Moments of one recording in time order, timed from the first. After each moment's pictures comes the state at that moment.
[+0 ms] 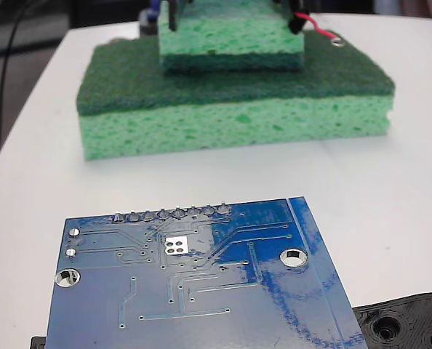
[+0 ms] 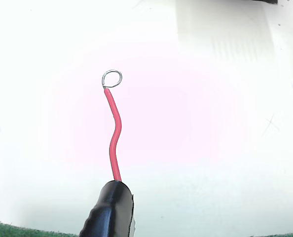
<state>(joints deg) 1.0 174.9 171.8 44.6 0.6 2.7</state>
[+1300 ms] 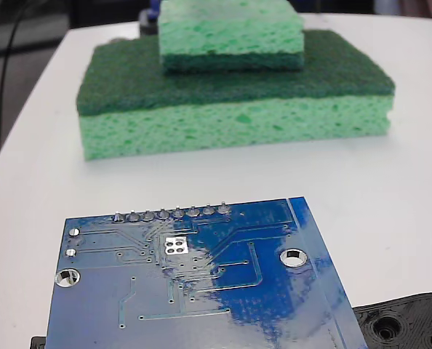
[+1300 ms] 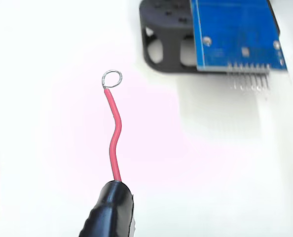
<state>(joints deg) -1.7 170.8 156.4 51.4 -0.4 5.6</state>
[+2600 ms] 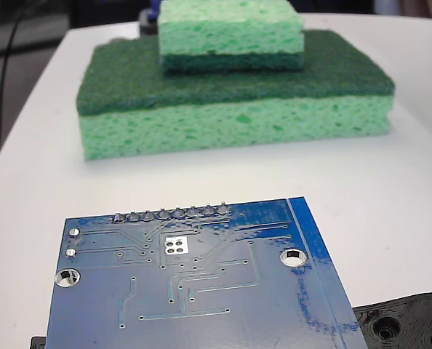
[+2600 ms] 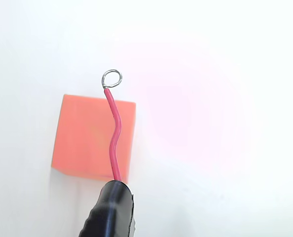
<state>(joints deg) -43.2 124.3 132.8 49.3 27.8 28.8</state>
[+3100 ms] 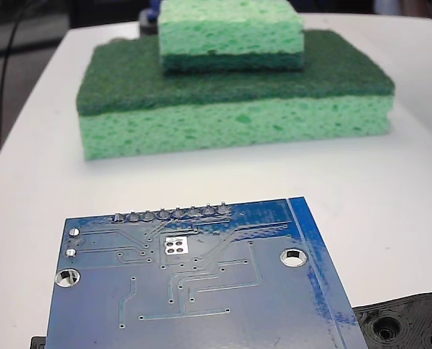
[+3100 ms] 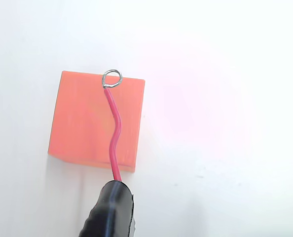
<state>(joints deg) -43.9 118.6 132.6 47.1 27.2 30.5</state>
